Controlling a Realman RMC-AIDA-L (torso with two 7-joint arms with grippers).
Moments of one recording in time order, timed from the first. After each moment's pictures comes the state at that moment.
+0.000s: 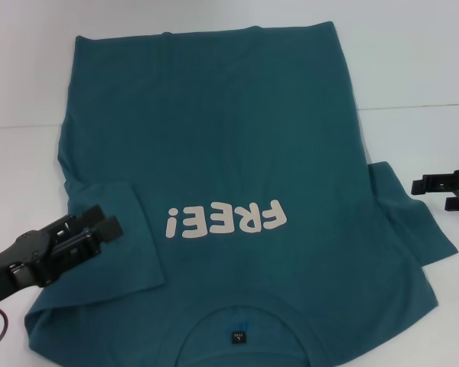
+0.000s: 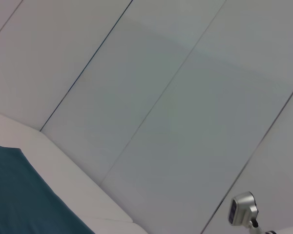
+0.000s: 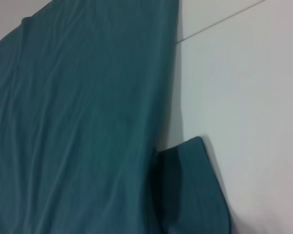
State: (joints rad) left arm -0.38 -2.14 0.42 0.62 1.85 1.79 -1.57; right arm 0.64 1.86 -0.58 -0.55 -2.40 -1.16 2.46
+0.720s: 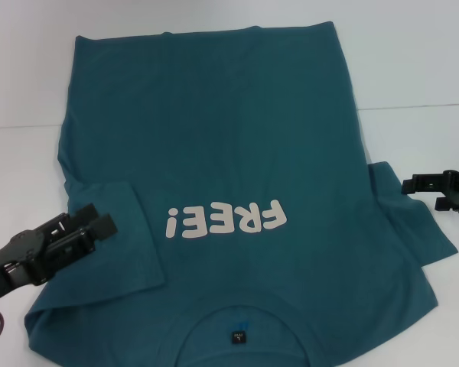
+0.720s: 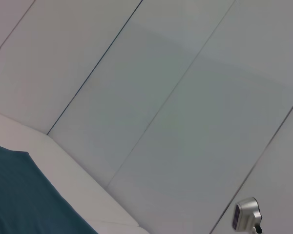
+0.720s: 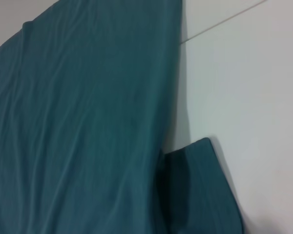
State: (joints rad) left arm -0.37 -2.14 0.41 0.62 1.85 1.78 -1.57; right arm 0.65 1.89 -0.58 -0.55 -2.39 -1.12 2.46
